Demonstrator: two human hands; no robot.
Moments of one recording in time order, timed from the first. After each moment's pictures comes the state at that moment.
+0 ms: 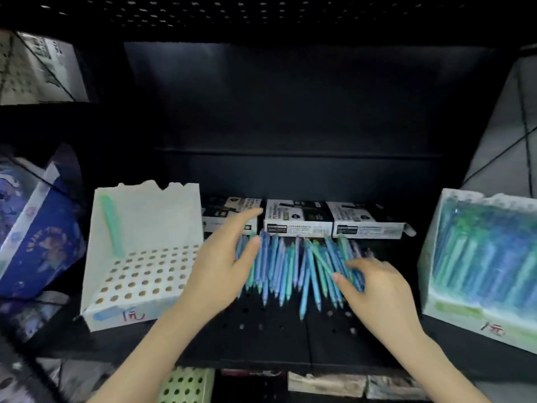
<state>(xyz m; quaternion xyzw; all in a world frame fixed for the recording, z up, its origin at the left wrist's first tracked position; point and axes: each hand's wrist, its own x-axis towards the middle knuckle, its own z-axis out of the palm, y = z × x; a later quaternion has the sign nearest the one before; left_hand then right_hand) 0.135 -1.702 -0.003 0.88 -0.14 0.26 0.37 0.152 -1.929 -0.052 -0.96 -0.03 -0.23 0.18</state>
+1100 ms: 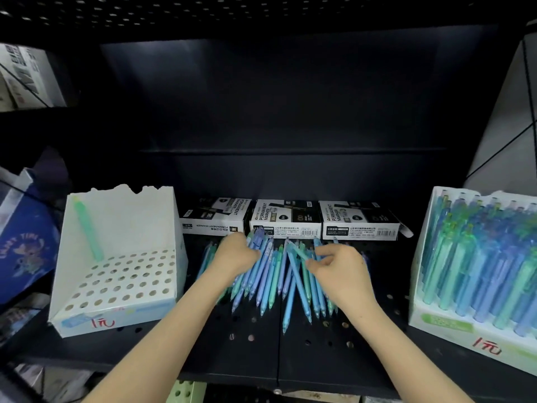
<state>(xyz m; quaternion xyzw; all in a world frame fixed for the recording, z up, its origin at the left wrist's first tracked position) 0.222 -1.750 -0.021 0.93 0.10 0.00 0.35 0.191 -1.920 -0.036 -0.89 0.00 -0.09 0.44</state>
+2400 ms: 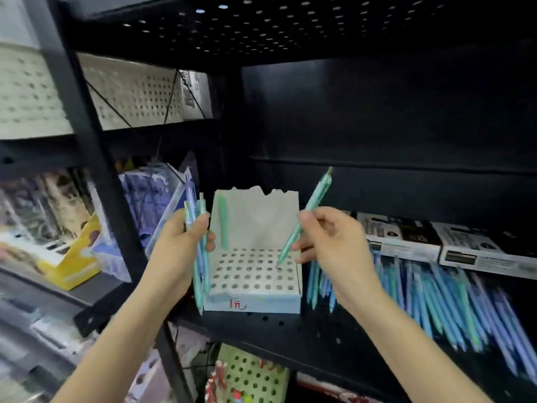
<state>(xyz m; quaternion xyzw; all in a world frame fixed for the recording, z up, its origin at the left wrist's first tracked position) 0.099 -1.566 0.024 0.69 0.11 0.30 0.65 0.151 -1.758 0.025 -0.66 -0.22 -0.04 0.72</state>
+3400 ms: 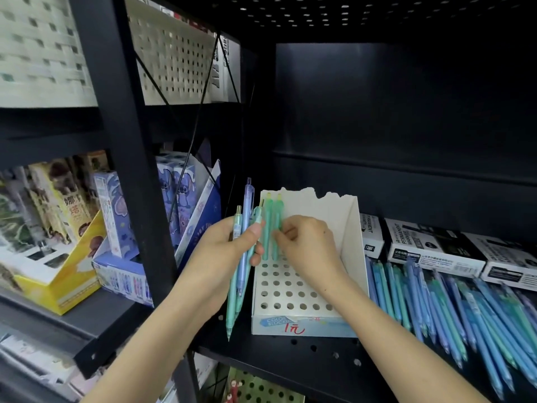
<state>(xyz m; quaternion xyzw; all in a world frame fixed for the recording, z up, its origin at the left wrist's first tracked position) 0.123 -1.527 0.014 0.67 0.02 0.18 0.72 0.207 -1.643 0.001 -0.88 -0.25 -0.15 0.37</state>
